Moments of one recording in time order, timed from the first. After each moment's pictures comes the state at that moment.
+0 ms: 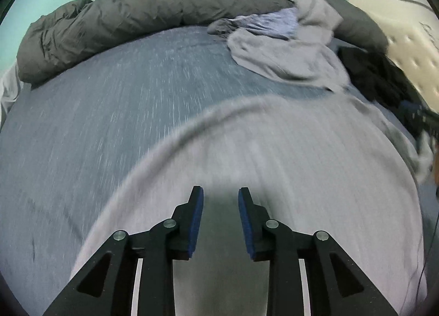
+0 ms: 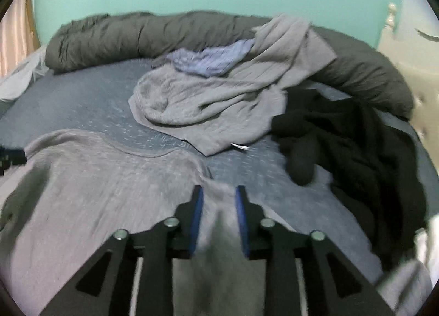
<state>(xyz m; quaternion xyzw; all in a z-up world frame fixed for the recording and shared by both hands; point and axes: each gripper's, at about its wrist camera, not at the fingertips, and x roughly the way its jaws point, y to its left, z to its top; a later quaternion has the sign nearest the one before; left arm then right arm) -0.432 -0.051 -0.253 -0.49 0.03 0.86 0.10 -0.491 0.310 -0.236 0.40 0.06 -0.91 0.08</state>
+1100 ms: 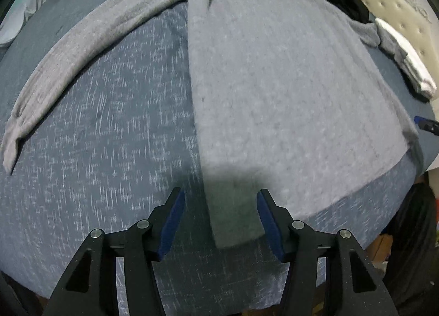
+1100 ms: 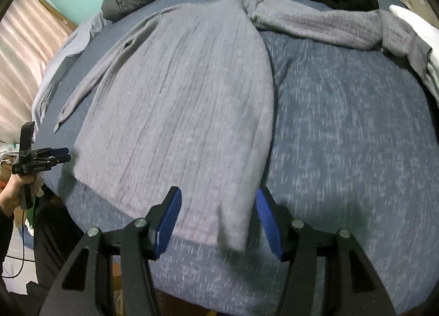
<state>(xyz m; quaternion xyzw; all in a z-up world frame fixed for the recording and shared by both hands) -0.055 -0.076 -0.311 -0.61 0.00 0.79 0.11 -0.075 0.363 -0.260 0.57 -0.05 -0.80 0.18</state>
